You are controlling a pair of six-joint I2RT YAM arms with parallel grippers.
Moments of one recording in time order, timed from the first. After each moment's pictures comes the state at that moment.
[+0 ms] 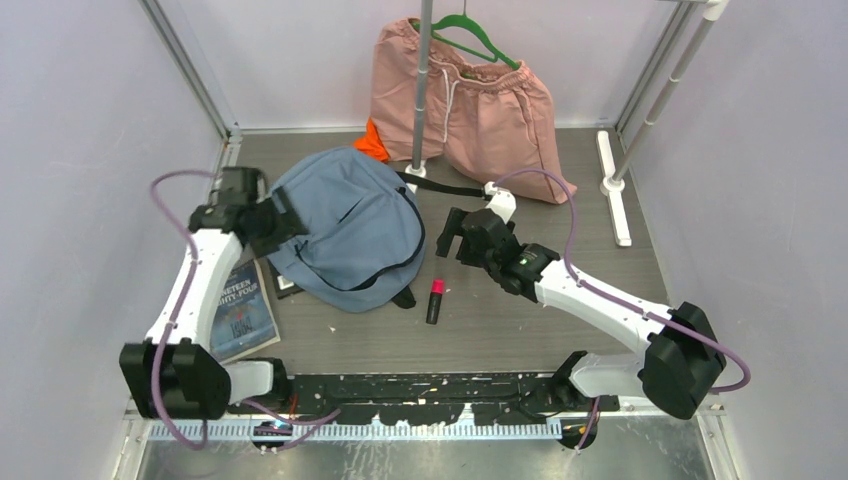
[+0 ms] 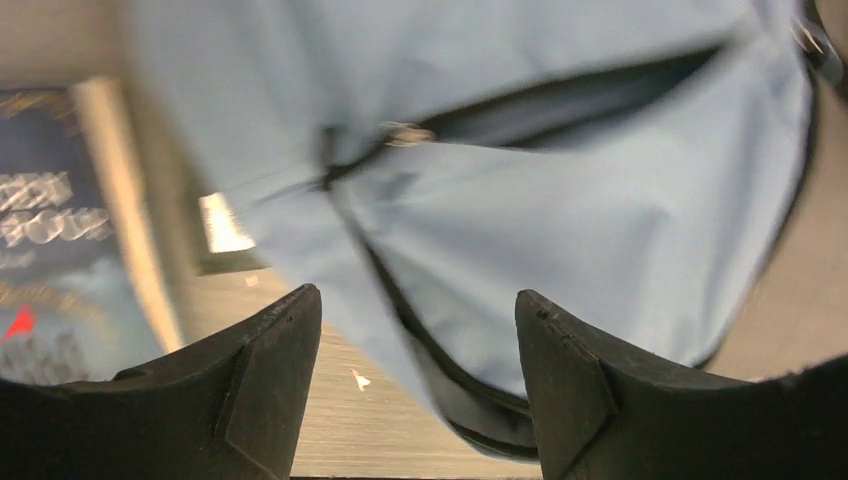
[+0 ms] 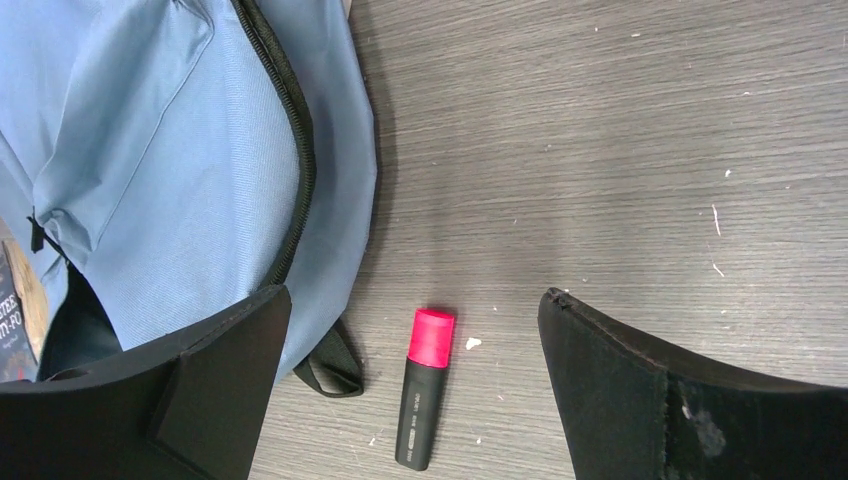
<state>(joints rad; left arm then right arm) -0.13 1.27 1.18 -0.85 0.05 -0.49 0.76 1.25 0.86 -0.27 0.38 0.78</state>
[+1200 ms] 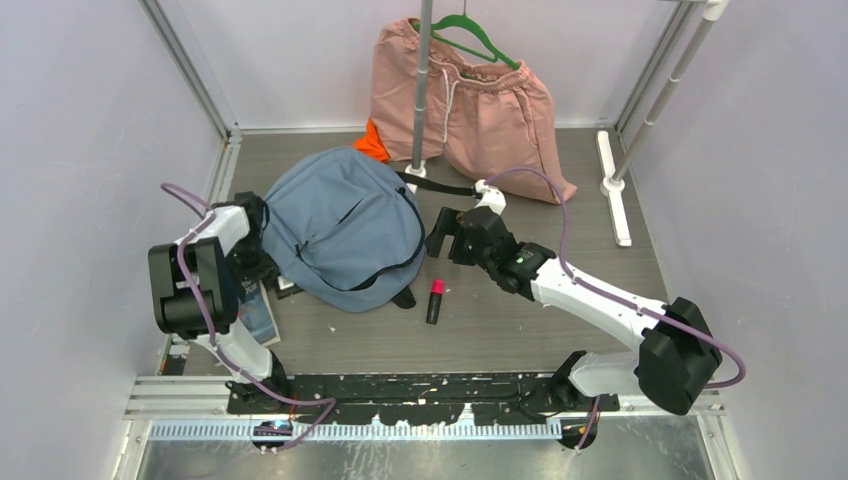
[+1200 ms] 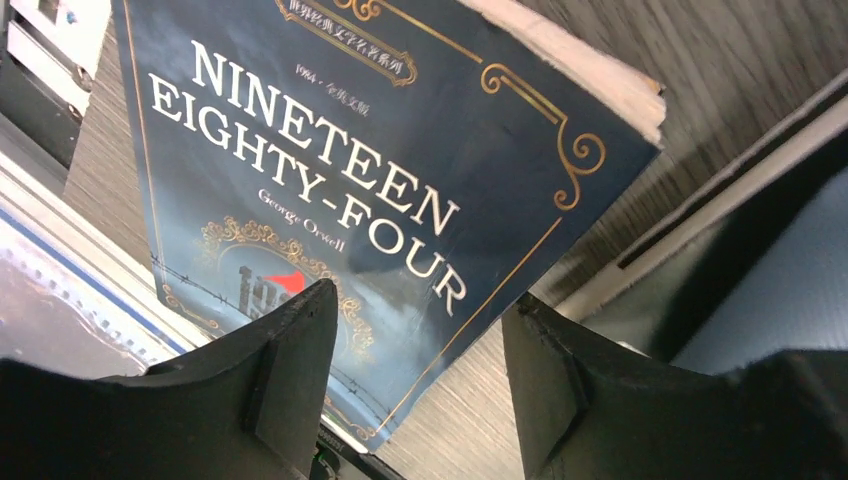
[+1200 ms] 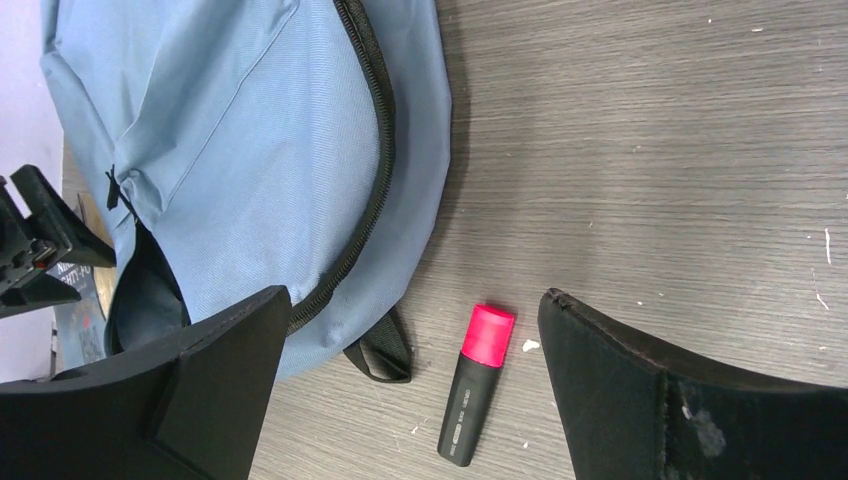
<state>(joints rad) 0.17 1.67 1.05 -0.95 -0.38 -0.61 0.76 1.27 0.86 -0.19 0.25 0.76</state>
